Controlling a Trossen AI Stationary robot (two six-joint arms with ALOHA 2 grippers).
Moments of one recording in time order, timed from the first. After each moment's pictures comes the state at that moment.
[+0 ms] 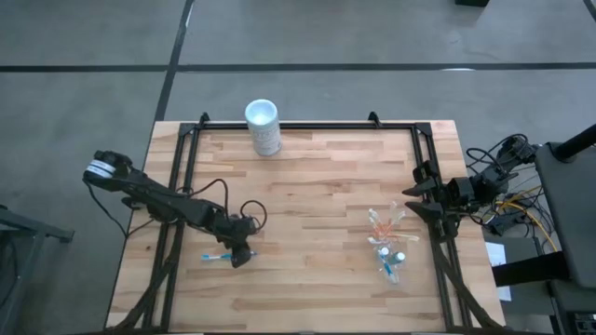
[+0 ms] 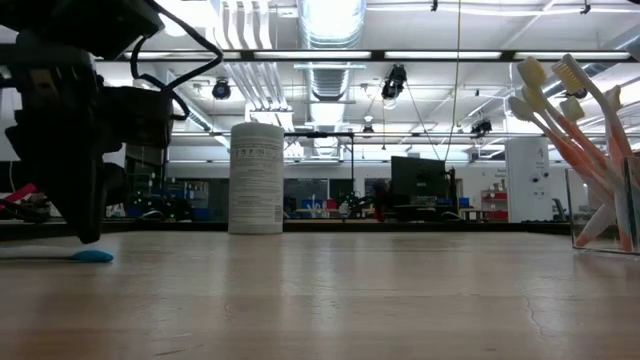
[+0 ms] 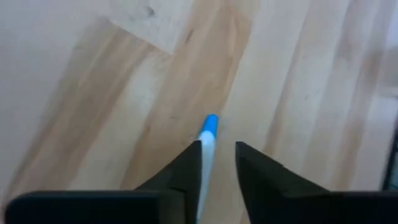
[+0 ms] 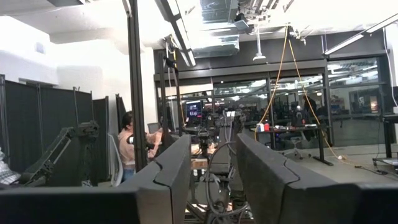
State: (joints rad) left arm -0.34 1.34 0.53 -0.16 0.13 -0.84; right arm 0.68 0.50 0.46 0.50 0.55 -0.14
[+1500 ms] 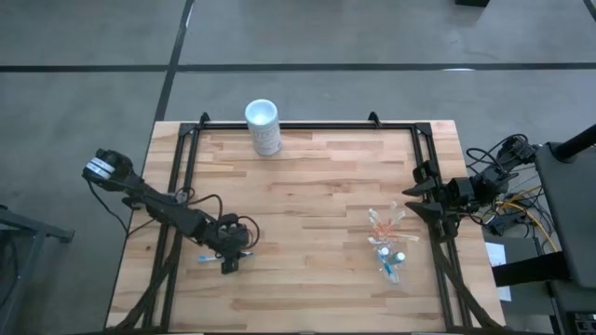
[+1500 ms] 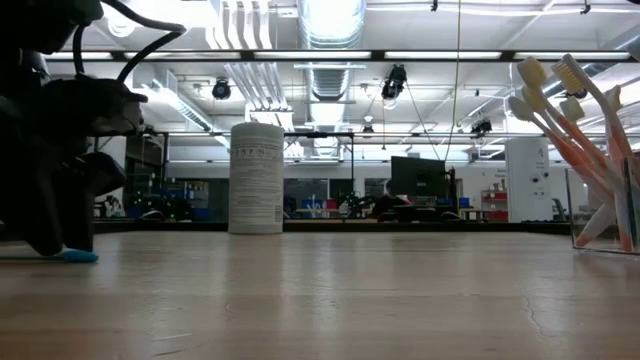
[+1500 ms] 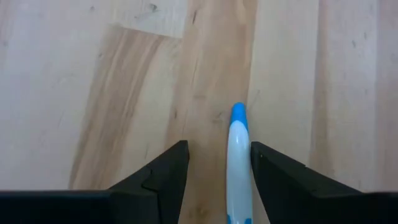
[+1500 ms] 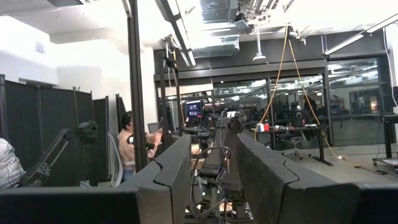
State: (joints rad) left arm -0.50 1.35 0.49 -0.19 -0.14 -0.67; right arm 0.68 0.50 0.46 0.50 0.55 -0.14
